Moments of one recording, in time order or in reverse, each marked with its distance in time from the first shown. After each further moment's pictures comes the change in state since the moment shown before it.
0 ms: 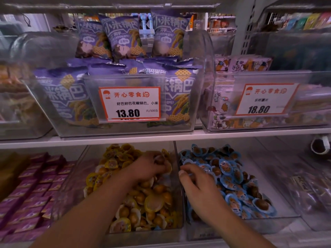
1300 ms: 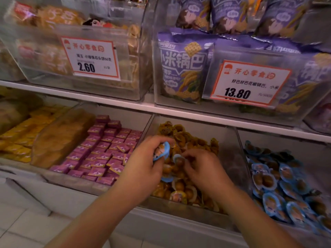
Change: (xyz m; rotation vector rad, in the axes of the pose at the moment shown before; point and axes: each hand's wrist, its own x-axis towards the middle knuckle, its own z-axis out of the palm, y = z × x) left_hand -0.175 -0.011 -0.062 0.098 0.603 0.182; right_hand 0.032 -0.050 0.102 -0.379 -0.198 -0.400
